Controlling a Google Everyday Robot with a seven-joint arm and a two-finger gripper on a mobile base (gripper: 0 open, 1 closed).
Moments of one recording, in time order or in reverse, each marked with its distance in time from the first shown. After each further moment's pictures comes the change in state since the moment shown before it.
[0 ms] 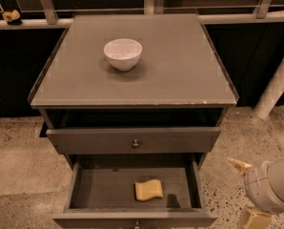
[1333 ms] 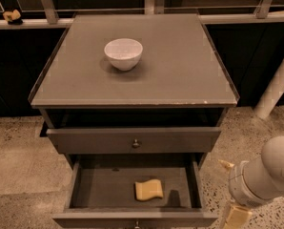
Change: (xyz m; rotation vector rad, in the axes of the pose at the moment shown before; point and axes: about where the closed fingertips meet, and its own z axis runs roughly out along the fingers) arm 0.010 -0.014 0.053 -0.007 0.095 0.091
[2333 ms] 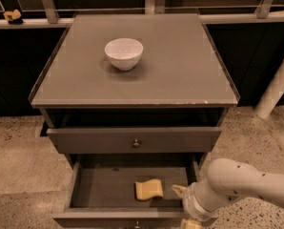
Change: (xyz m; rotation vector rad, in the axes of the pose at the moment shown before) arm -0.057 0.048 0.158 -0.250 -0.173 -0.088
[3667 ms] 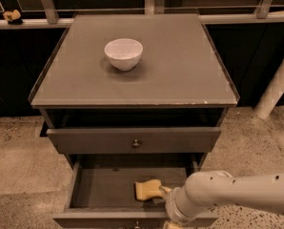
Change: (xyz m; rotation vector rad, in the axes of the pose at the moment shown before) arm -0.029 -0.012 0.051 0.089 0.022 -0.022
